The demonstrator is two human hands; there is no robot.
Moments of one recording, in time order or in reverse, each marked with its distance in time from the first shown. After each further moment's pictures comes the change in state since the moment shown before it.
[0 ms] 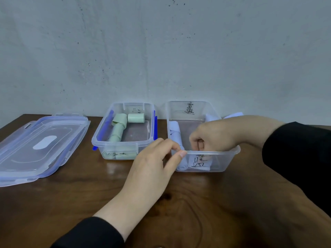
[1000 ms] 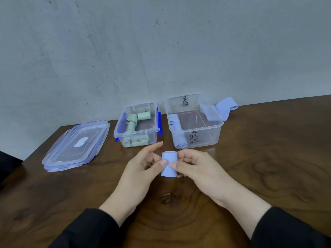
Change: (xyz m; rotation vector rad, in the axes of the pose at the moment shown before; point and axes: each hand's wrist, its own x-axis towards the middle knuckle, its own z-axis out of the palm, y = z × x) left_hand -0.077 0.027 -0.053 -0.443 -0.149 -0.333; right_hand -0.075 -0.125 0.133 1.476 0.648 -0.161
